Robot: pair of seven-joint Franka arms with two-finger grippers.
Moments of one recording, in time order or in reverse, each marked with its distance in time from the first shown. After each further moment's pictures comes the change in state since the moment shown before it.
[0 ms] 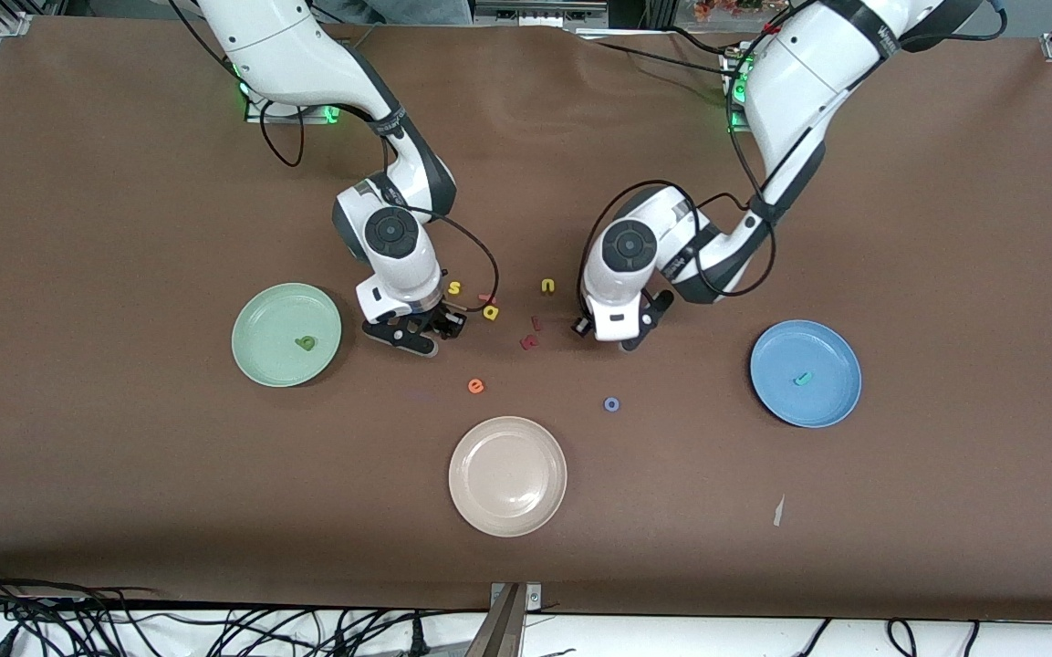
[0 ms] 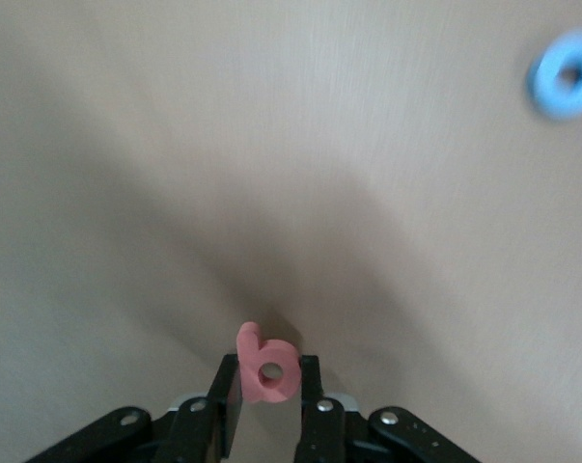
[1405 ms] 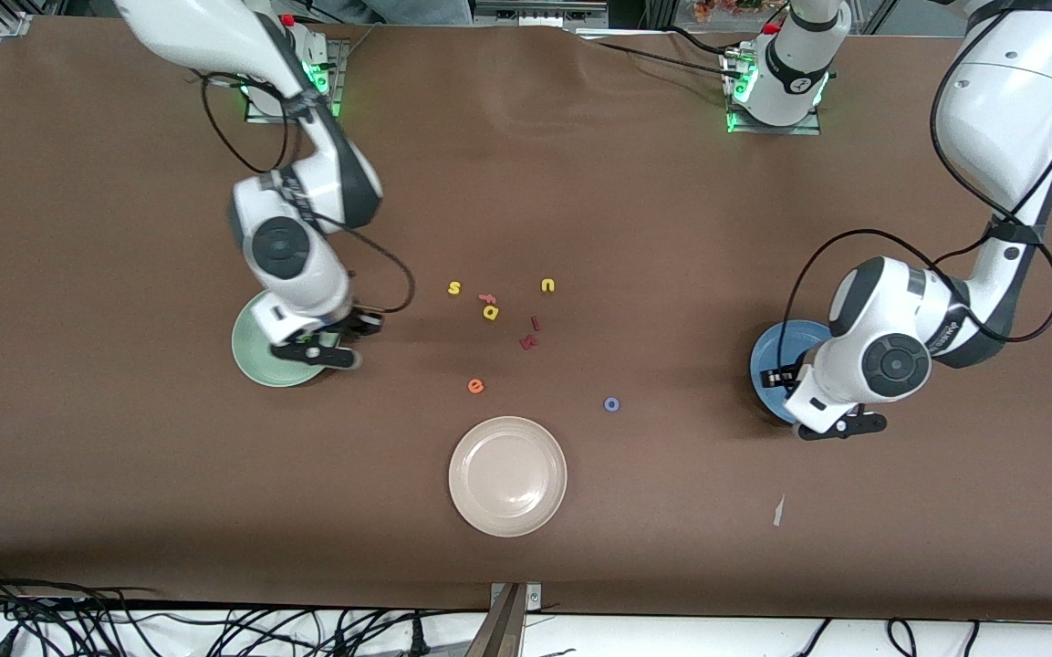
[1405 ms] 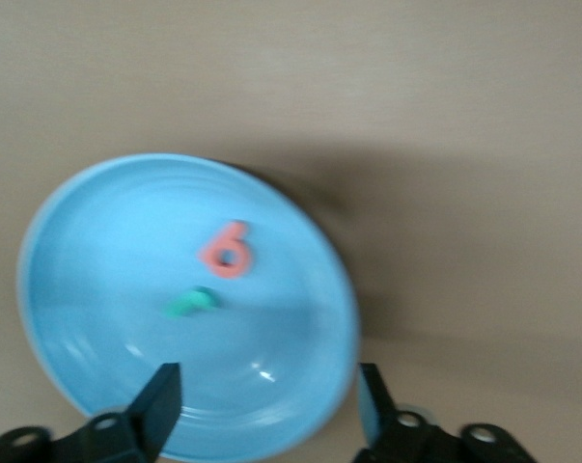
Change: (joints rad) left arm 0.408 -0.019 -0.017 0.154 0.070 -0.314 1.106; right arm -0.226 -0.232 -0.025 -0.021 -0.011 -0.332 -0.512
